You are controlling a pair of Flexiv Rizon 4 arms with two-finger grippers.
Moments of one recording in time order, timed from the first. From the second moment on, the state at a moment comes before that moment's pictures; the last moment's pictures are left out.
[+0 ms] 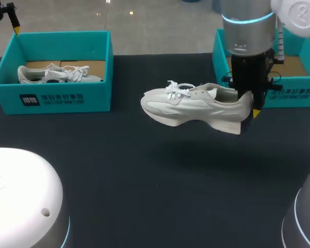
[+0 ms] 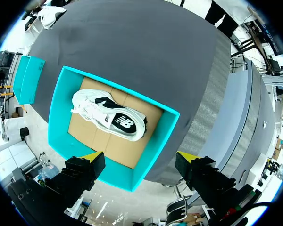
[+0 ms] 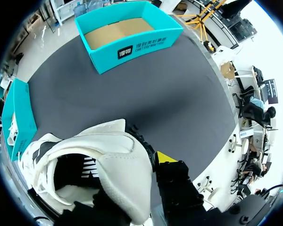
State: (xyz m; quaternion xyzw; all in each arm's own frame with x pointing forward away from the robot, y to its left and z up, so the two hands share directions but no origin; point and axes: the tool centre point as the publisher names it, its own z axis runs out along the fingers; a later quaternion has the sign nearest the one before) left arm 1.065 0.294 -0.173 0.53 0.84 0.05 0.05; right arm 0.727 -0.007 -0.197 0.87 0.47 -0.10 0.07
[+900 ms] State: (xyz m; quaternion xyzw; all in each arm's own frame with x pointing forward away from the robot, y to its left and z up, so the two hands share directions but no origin) left arm 1.065 0.294 -0.173 0.53 0.84 0.05 0.05; right arm 0.713 0.040 -0.327 0.86 0.49 -0.12 0.00
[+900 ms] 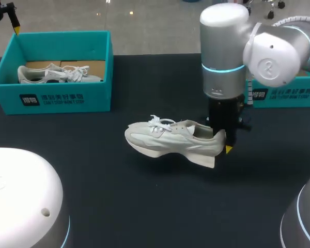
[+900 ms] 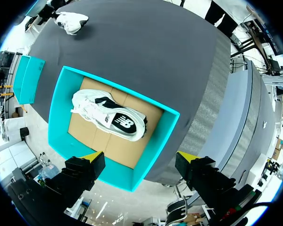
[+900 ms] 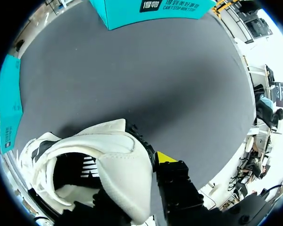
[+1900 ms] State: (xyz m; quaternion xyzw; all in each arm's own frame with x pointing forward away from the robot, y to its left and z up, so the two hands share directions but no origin) left arm 1.065 0.294 -0.173 0.53 0.84 0.05 0.05; right arm 0.741 0.064 -0.374 0.86 0.50 -0.10 -0.01
